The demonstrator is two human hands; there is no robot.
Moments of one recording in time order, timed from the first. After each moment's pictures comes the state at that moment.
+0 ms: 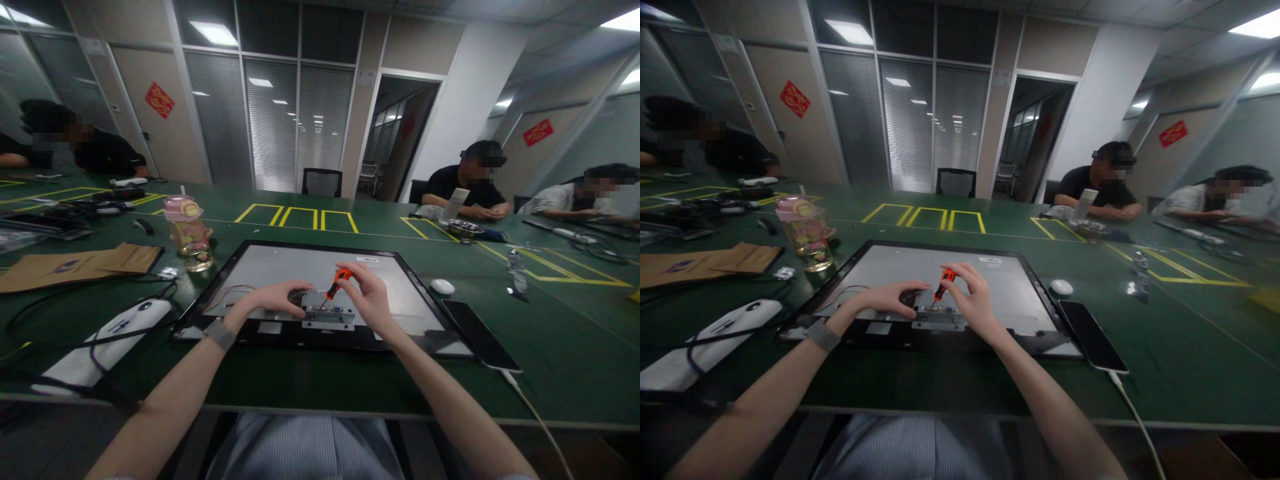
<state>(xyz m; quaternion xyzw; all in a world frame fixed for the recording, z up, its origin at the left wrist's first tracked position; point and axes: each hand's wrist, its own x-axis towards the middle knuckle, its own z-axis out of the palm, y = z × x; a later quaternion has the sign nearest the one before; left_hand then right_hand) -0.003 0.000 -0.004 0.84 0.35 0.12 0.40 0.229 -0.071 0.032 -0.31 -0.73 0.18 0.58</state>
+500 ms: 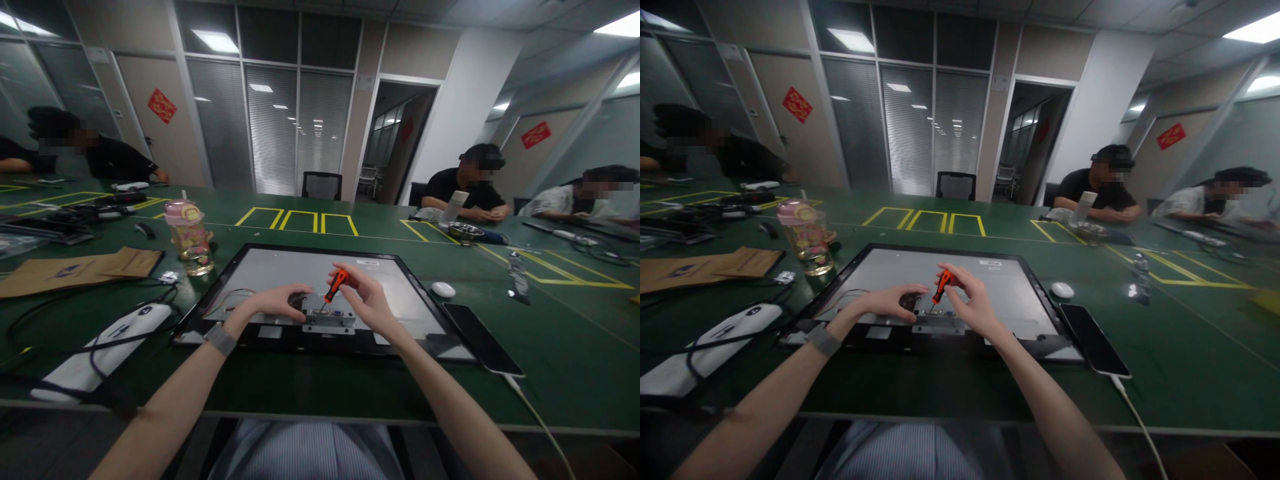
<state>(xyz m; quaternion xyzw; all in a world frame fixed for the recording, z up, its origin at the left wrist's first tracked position) -0.005 0.000 -0.005 0.84 0.36 0.11 0.39 0.234 -0.070 0.029 -0.26 -0.77 0.26 0.52</state>
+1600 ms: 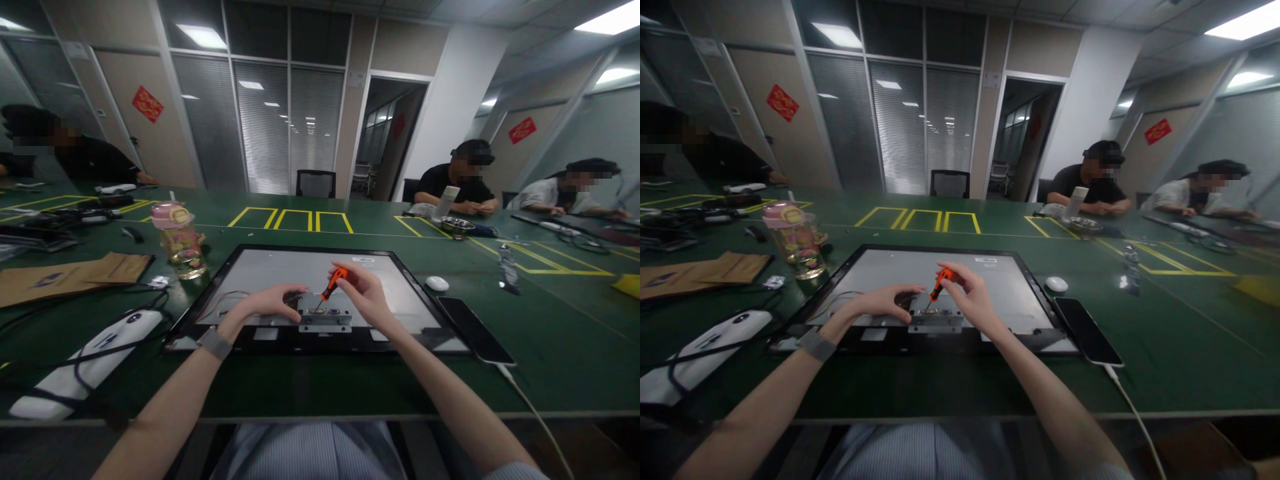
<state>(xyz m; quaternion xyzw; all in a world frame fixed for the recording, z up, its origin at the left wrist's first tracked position) -0.008 0.006 -0.012 0.83 0.37 0.13 0.40 0.234 -0.066 0.029 -0.29 -0.73 0.27 0.55</state>
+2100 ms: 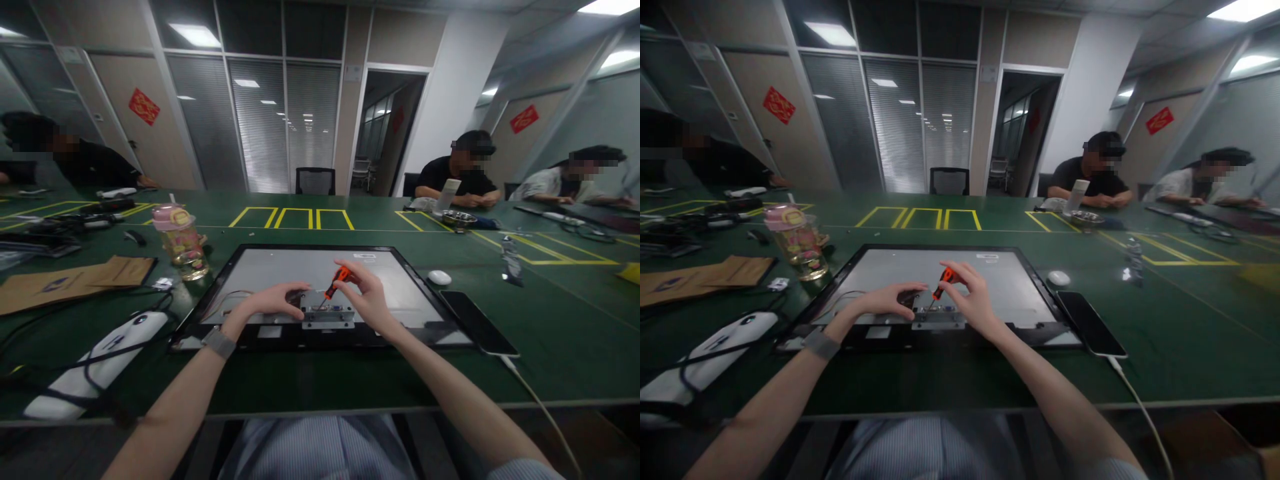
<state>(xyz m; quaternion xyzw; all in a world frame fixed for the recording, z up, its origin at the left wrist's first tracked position) -0.007 0.001 -0.005 0.84 0.38 0.11 0.38 0.230 -0.071 0.023 -0.32 -0.73 0.19 0.58</state>
